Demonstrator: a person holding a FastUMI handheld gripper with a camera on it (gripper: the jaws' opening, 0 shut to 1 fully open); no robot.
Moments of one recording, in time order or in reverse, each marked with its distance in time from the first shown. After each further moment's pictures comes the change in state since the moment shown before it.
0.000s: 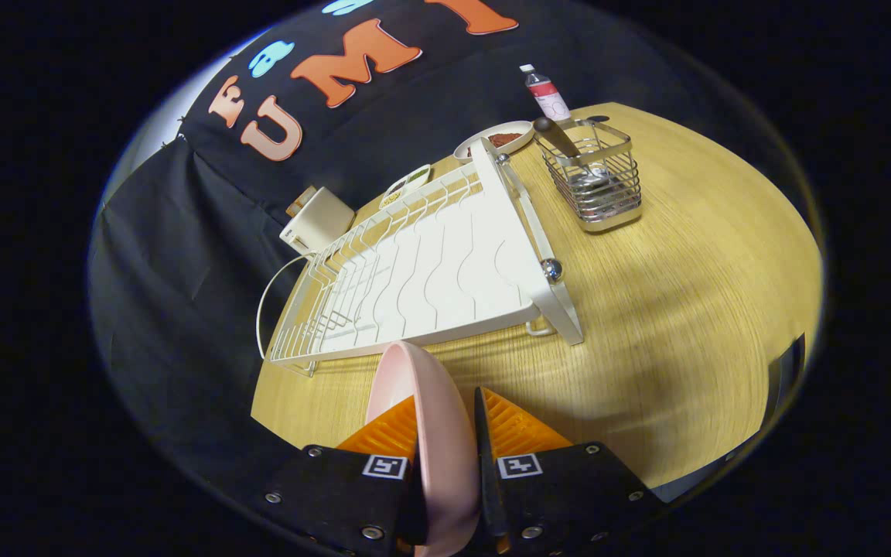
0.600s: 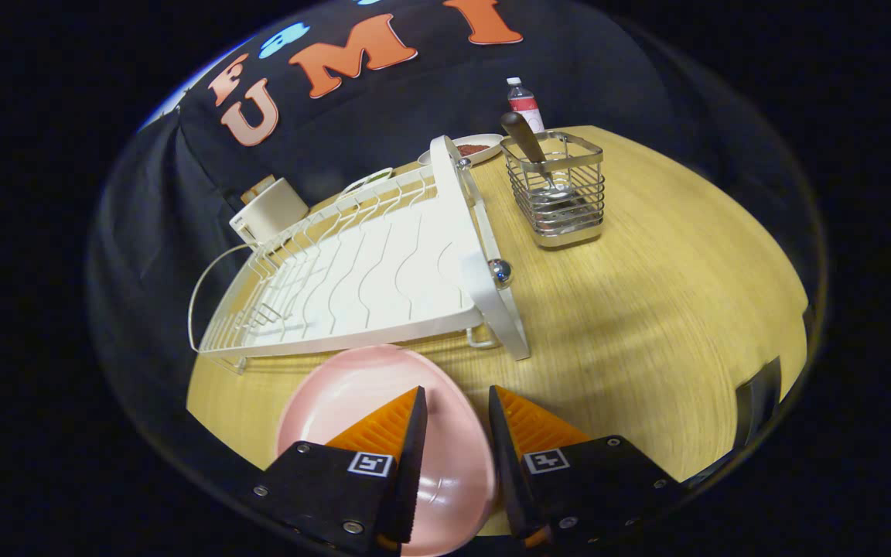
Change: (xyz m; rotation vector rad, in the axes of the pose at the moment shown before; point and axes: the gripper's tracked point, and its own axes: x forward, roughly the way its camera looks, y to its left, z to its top) arm 0.011 -0.057 0.012 -0.182 -0.087 -0.274
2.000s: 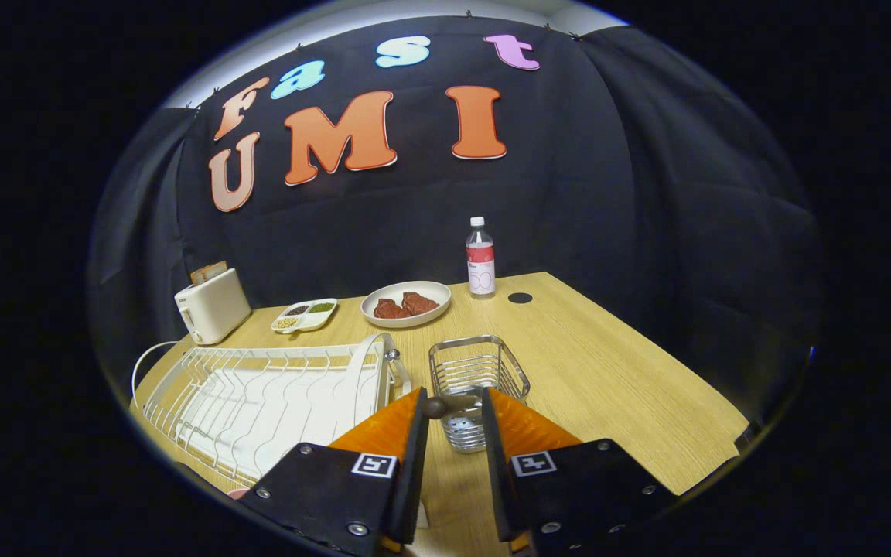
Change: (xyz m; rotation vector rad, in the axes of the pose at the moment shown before) arm 0.009 -0.056 0.182 -0.059 -0.502 -0.196
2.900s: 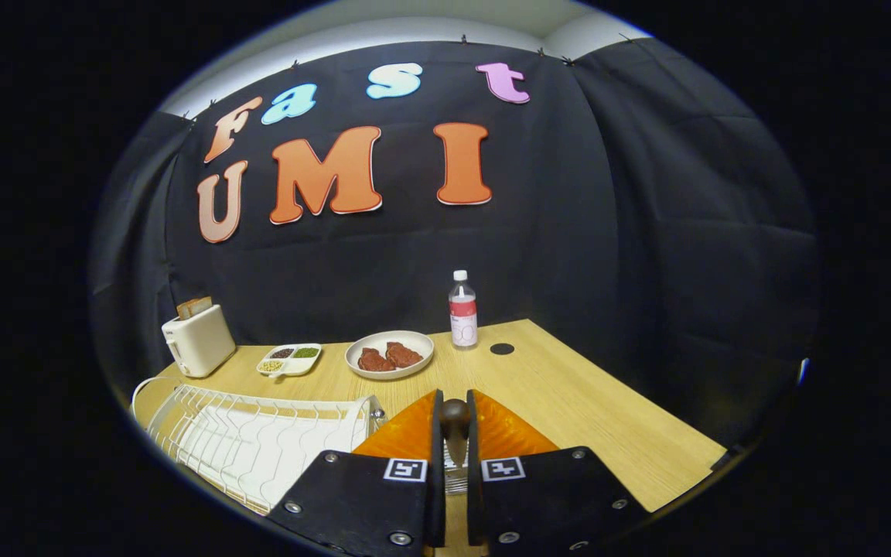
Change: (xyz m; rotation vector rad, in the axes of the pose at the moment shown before) arm -0.013 -0.006 0.076 -0.021 -0.161 -0.062
